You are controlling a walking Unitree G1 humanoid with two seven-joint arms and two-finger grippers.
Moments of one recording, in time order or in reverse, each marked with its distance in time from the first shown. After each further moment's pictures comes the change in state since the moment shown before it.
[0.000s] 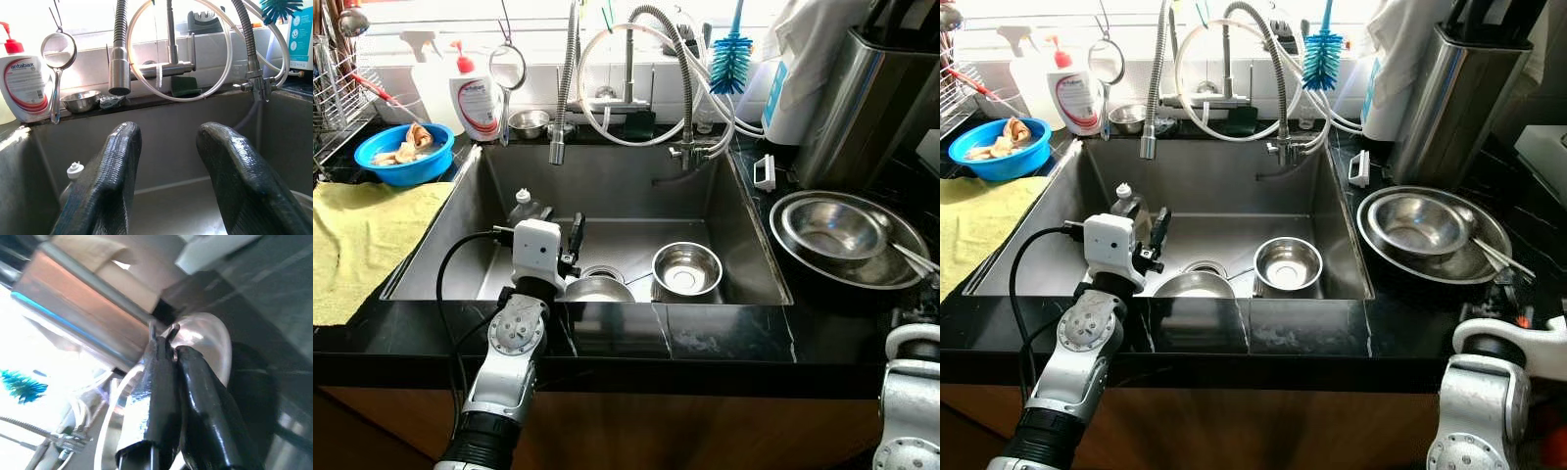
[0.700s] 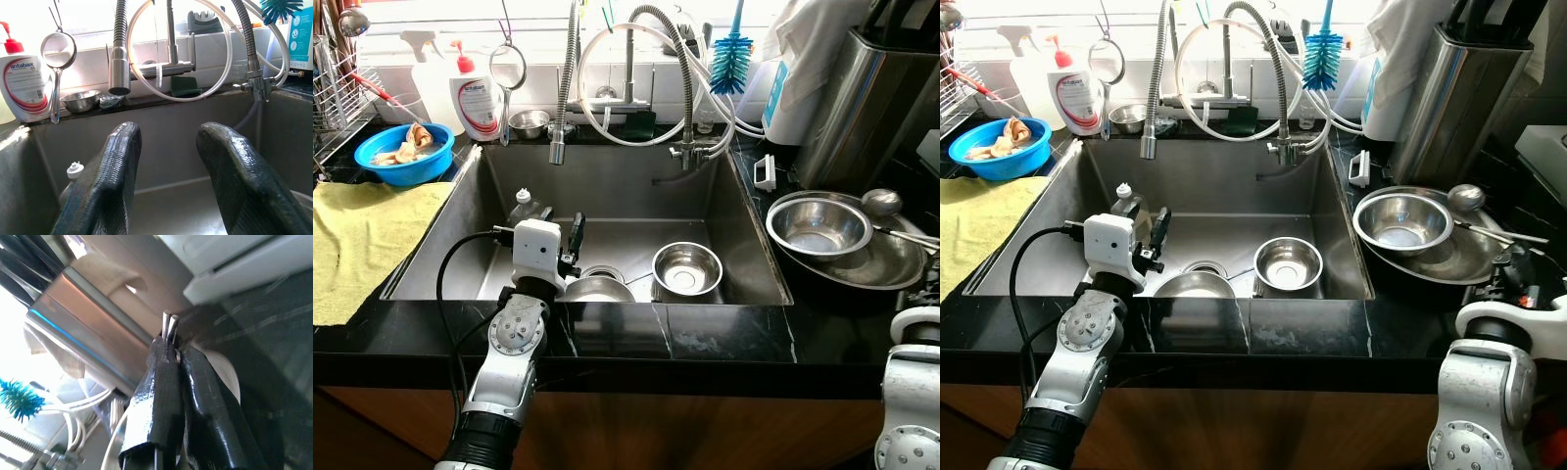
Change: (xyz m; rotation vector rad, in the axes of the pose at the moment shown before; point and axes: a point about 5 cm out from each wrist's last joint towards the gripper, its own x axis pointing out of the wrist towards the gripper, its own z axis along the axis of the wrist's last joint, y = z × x) left arm 0.000 0.000 0.000 -0.002 0.000 0.000; right arm 0.003 0.011 0.016 -0.103 -0.102 0.000
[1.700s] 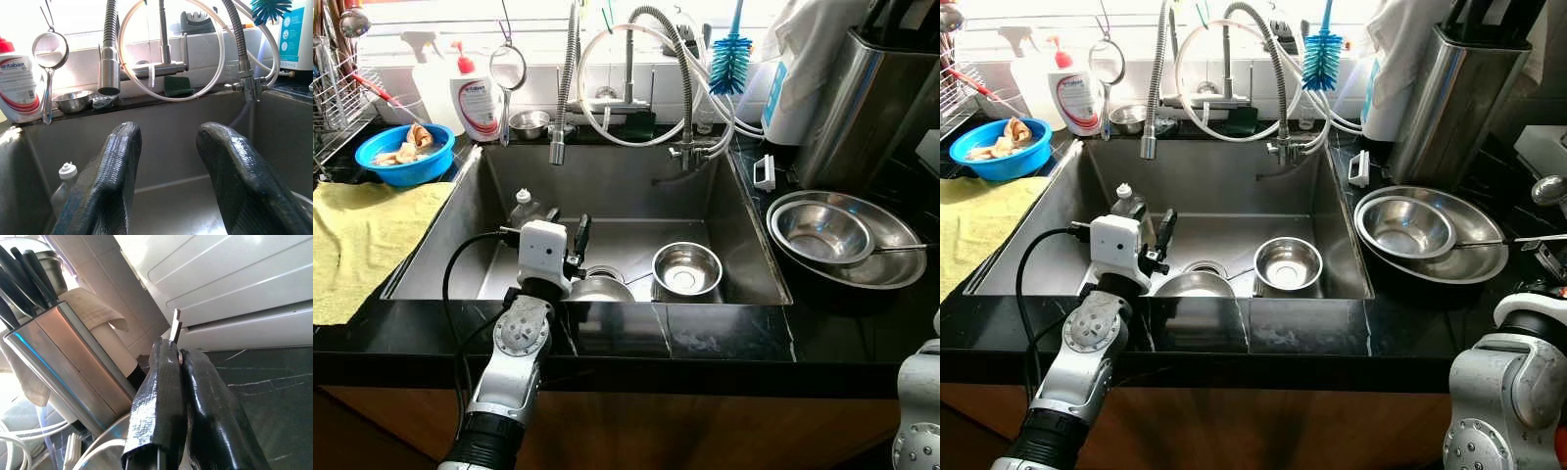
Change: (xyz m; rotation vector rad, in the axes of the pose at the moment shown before) left arm 0.000 -0.006 -0.001 -0.008 0.002 -0.017; right arm -0.006 0.006 0.022 -0.254 -0.157 -0.086
